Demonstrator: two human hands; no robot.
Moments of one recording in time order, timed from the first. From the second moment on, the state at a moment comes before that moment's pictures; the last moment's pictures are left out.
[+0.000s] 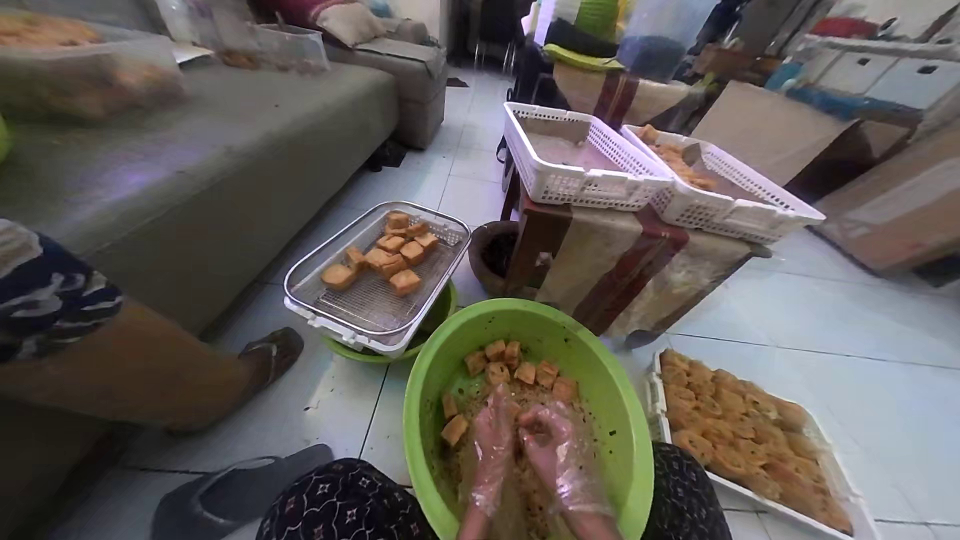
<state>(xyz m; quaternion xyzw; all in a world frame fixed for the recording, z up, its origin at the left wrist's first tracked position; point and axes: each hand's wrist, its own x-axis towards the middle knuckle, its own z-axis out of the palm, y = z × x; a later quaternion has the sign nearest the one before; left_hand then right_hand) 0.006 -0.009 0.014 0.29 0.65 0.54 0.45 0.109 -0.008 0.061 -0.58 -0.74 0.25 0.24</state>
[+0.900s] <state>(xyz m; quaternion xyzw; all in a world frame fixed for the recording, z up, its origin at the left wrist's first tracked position) 0.004 -0.009 0.008 0.28 0.62 0.60 0.42 0.106 -0.015 0.043 -0.54 -0.69 0.36 0.33</state>
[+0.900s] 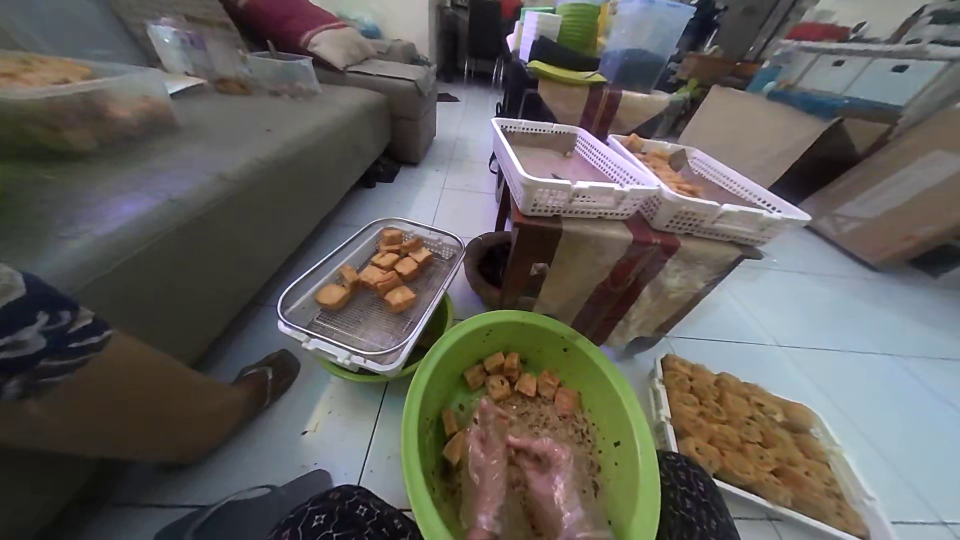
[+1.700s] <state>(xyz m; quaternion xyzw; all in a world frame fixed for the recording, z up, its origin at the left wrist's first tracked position) 0.003 -0.018 0.017 0.37 0.69 0.52 0.35 0.115 0.005 0.074 -0.59 -0.65 0.44 0.19</state>
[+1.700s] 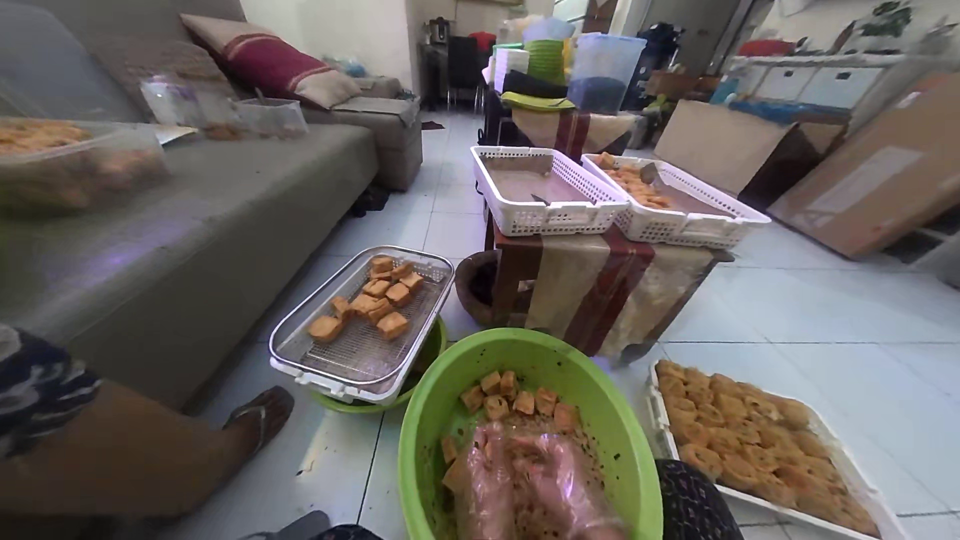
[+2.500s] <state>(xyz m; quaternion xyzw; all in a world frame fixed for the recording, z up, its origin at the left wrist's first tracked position) 0.005 -0.006 0.013 0.35 0.69 0.47 0.43 0.115 0.009 0.073 -0.56 -0.74 0.38 0.03</state>
